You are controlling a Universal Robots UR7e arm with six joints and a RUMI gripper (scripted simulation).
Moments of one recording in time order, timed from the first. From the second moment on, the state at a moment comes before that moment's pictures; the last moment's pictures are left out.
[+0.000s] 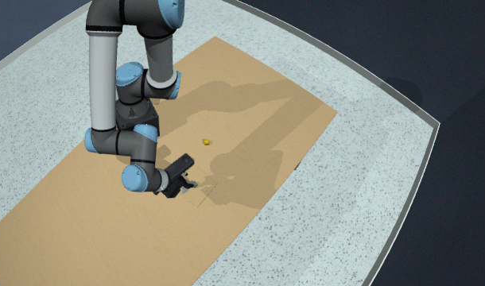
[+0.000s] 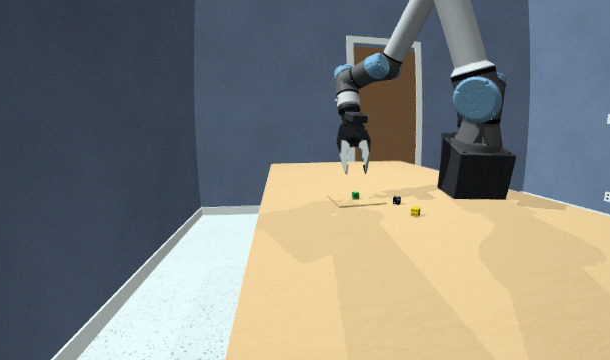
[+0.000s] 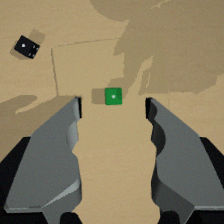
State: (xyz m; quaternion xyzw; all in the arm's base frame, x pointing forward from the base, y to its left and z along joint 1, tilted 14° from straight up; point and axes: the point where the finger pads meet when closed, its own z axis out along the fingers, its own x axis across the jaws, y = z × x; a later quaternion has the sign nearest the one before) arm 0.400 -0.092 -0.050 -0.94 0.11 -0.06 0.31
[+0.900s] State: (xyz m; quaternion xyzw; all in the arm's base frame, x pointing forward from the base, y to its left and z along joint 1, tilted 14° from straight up) arm 0.401 -0.089 -0.047 -0.98 0.12 -0.04 0.15
